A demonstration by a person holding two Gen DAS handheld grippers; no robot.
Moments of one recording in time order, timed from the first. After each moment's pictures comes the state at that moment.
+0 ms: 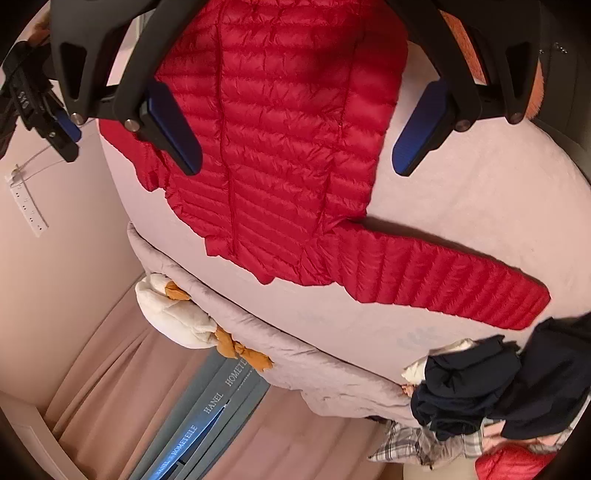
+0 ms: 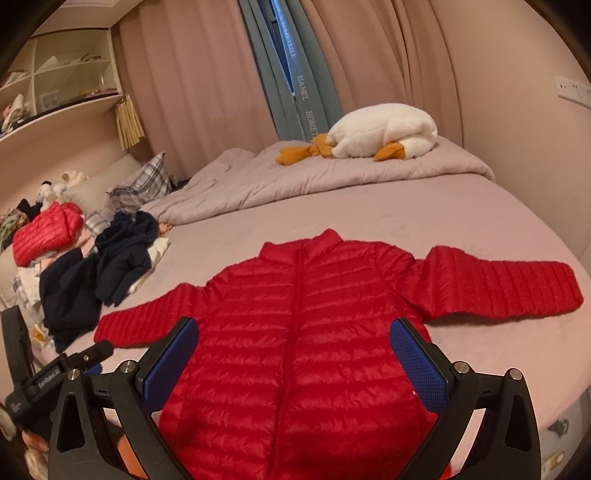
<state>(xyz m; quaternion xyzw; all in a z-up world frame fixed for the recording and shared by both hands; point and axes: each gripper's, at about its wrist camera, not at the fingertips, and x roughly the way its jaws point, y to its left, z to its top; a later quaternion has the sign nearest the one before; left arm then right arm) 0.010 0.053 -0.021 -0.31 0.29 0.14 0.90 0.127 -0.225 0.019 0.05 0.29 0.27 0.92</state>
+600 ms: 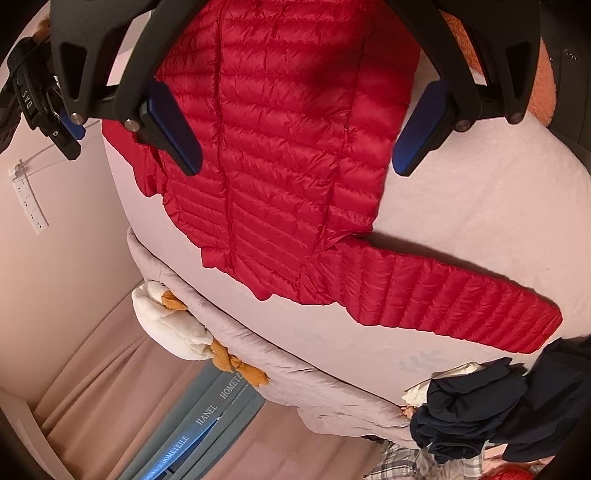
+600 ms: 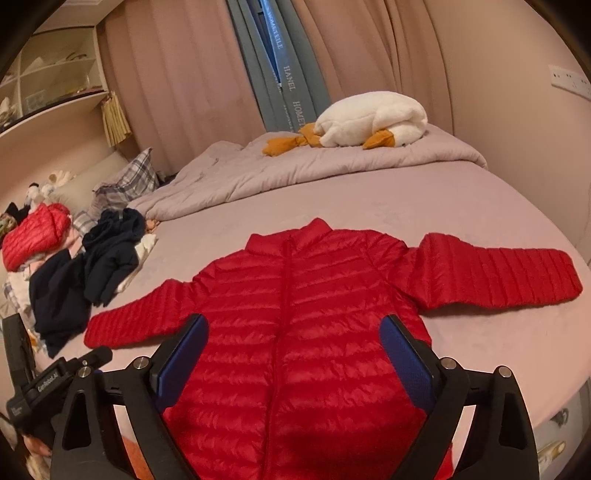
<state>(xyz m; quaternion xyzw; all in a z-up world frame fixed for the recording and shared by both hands) 0.029 0.058 -0.038 -0.32 0.32 0.13 0.88 0.139 -0.228 0.010 0.05 0.31 0.24 0.92</state>
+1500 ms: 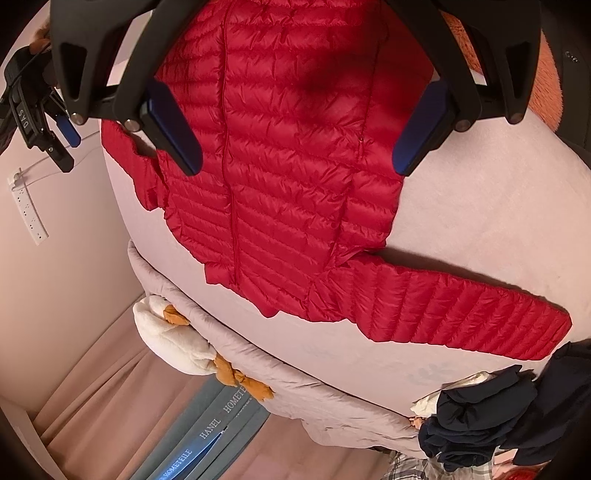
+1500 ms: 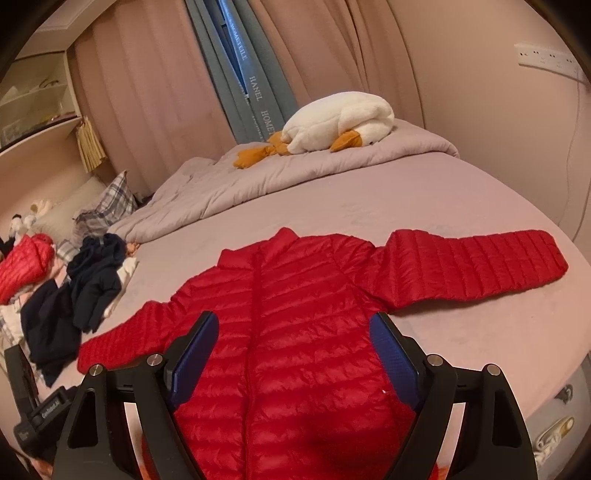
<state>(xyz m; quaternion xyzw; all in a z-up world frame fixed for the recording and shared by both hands) 0.040 0.045 -0.047 -0.32 0.34 0.12 0.88 0.150 -0.259 0.008 0.10 0.31 0.20 0.92</state>
